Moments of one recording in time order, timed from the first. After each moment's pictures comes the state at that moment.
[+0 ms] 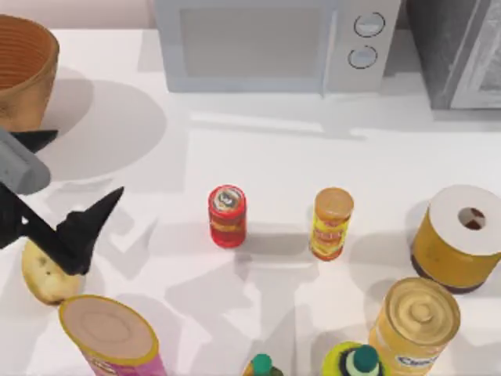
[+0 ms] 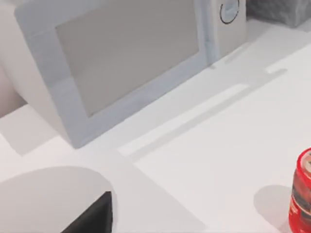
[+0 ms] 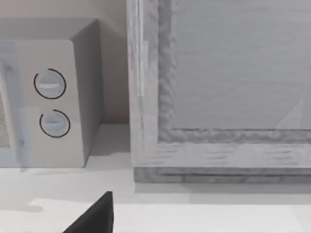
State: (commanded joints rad) left arm -0.04 0.93 0.35 0.25 0.60 0.38; right arm 0.00 0.00 0.00 0.00 0.00 0.00
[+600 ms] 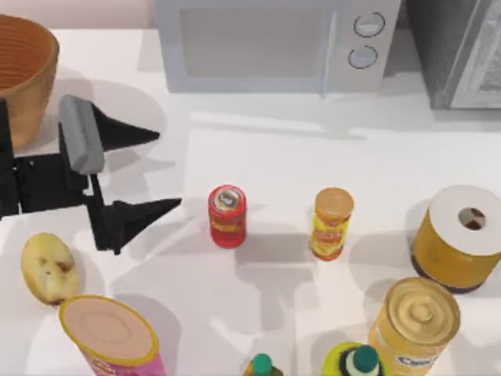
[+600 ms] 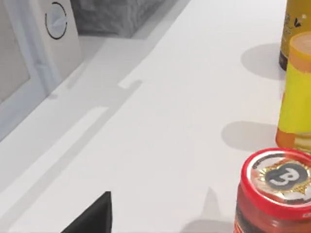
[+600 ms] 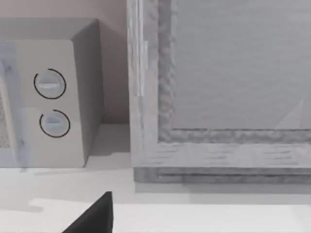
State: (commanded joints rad) left arm -0.05 1.75 0.67 0.49 1.12 0.65; right arm 0.00 0.00 0.00 0.00 0.00 0.00
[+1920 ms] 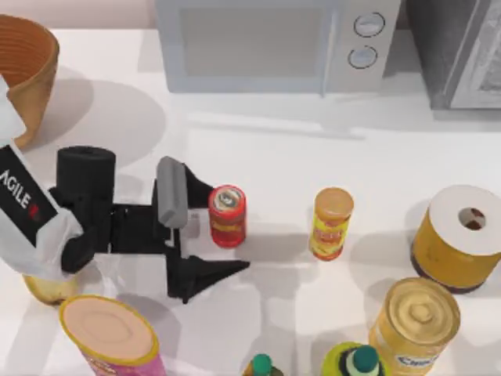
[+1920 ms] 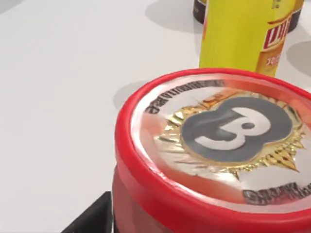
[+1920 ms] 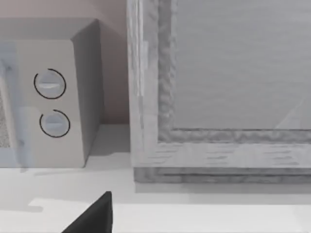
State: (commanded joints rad) left arm -0.28 2.19 0.73 0.82 1.14 0.55; right arm 0.00 0.00 0.00 0.00 0.00 0.00
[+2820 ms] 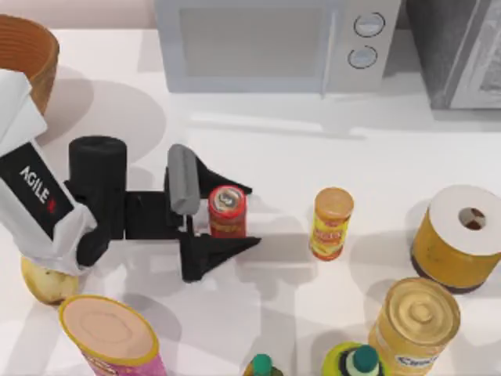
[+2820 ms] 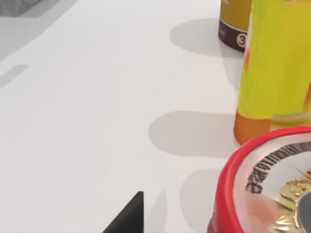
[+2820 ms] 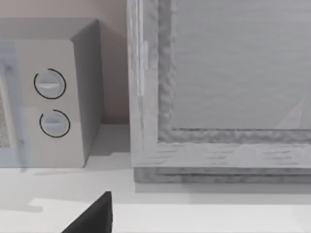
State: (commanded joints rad) left arm -0.30 2.25 0.81 0.94 1.12 0.47; right arm 0.00 0.00 0.00 0.00 0.00 0.00
